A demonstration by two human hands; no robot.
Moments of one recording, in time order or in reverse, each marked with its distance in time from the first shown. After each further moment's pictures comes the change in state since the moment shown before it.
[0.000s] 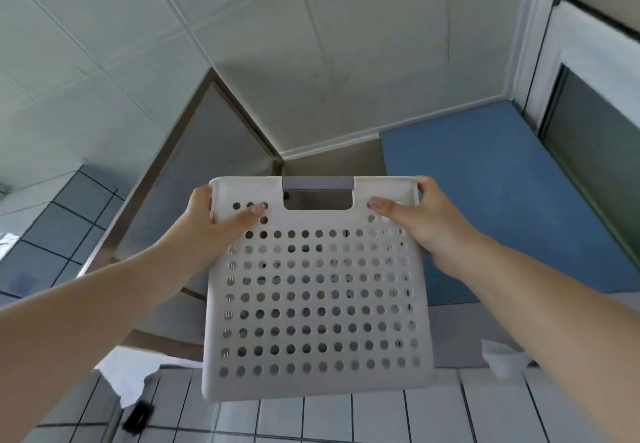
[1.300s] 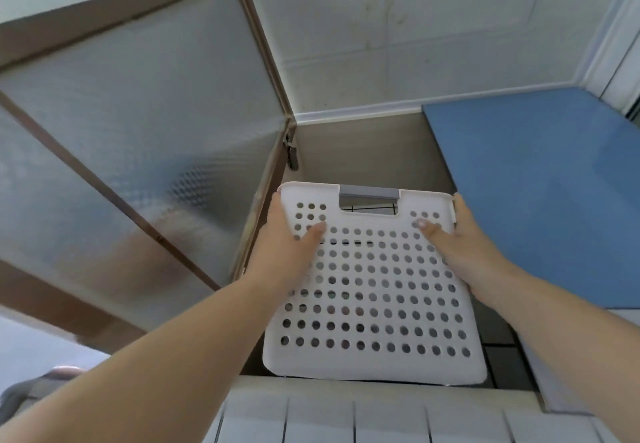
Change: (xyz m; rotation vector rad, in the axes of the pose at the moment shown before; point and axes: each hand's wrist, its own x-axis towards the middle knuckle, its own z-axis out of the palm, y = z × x) left_hand 0.125 -0.225 0.117 -0.130 0.099 0.245; right_hand 0.099 0.209 0.060 -0.344 0.153 -0.054
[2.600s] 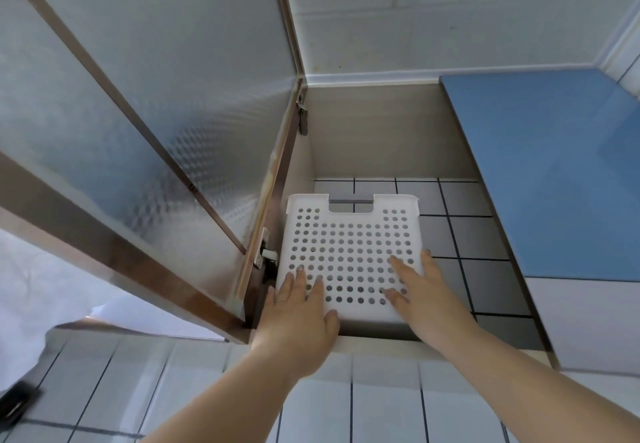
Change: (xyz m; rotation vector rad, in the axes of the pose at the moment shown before) left_hand -0.082 -0.091 0.012 0.855 -0.550 -0.070; right_hand -0.069 0.064 0.073 -0.891 -0.245 0.052
